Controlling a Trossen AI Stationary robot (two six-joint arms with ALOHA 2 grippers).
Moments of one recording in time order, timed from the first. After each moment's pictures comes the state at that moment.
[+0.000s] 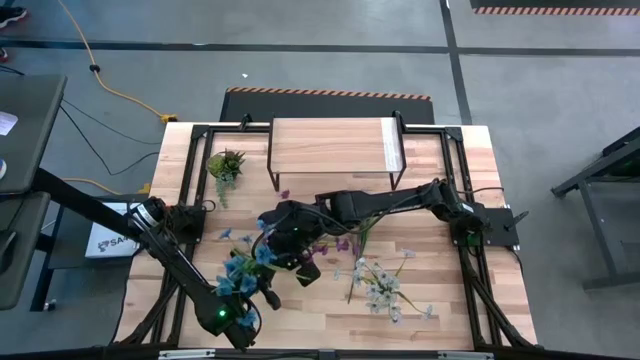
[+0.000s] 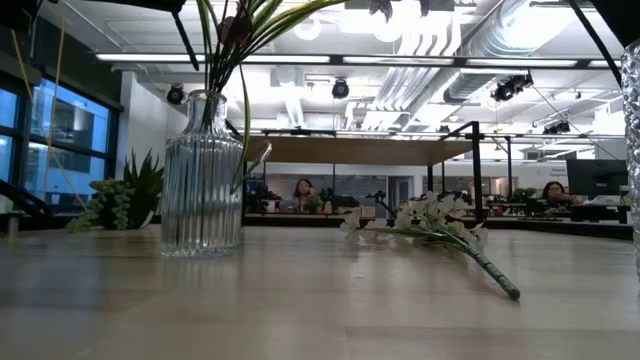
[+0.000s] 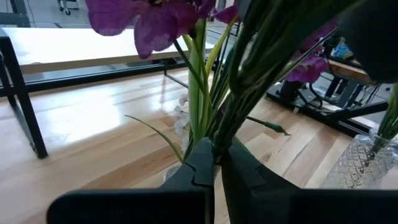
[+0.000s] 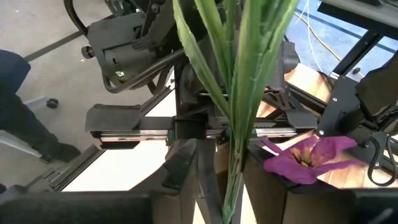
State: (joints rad) left arm -0.88 1.88 1.35 -1.27 -1.40 -2.05; right arm 0.19 2.22 2.31 -0.67 -0.33 -0.31
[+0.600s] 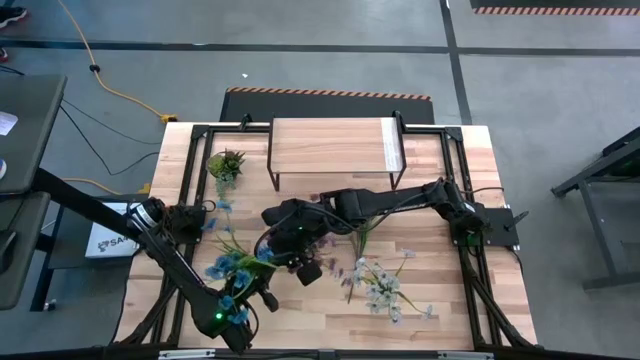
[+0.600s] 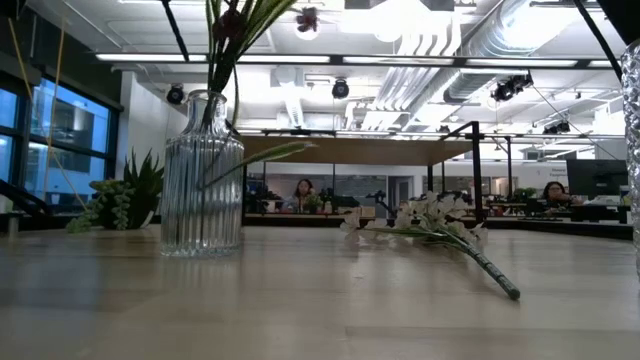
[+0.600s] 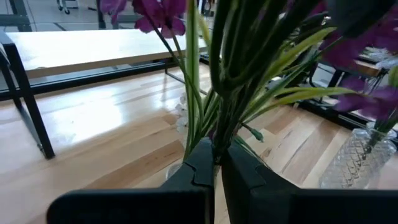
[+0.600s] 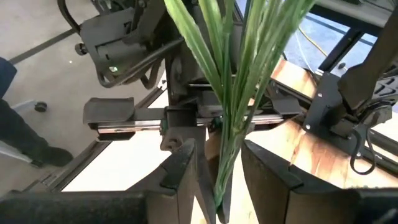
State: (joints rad) left arm -0.90 1.88 1.38 -1.34 -1.38 -2.05; right arm 0.20 2.19 2.31 -0.70 -0.27 -0.29
